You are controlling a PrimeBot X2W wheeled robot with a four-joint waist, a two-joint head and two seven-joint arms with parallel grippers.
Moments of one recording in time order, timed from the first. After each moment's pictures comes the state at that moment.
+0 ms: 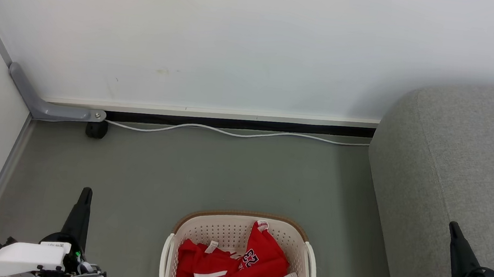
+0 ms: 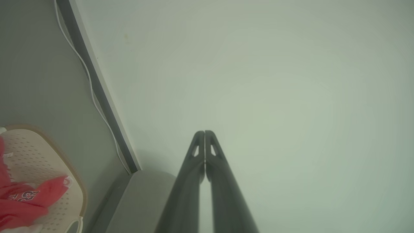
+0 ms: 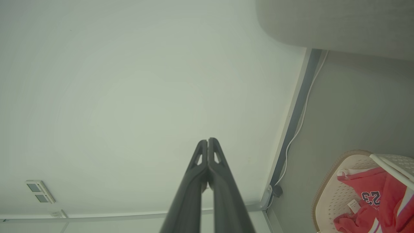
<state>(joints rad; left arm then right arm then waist) -0.05 0.03 0.08 0.27 -1.61 -0.13 0.11 -0.07 -0.04 -0.13 0.28 1.60 0.13 0.11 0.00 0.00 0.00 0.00</state>
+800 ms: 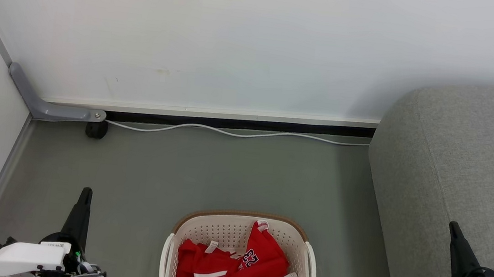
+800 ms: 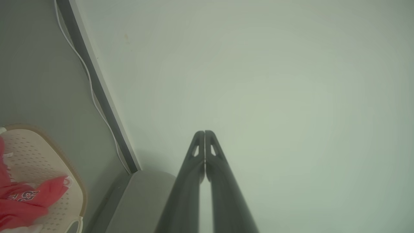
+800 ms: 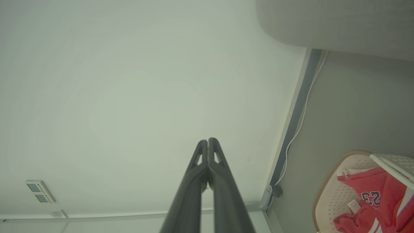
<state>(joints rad) -0.05 0.03 0.08 0.27 -1.61 -0.13 0.11 -0.07 -0.04 -0.13 0.28 1.60 0.13 0.11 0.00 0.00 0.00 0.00</state>
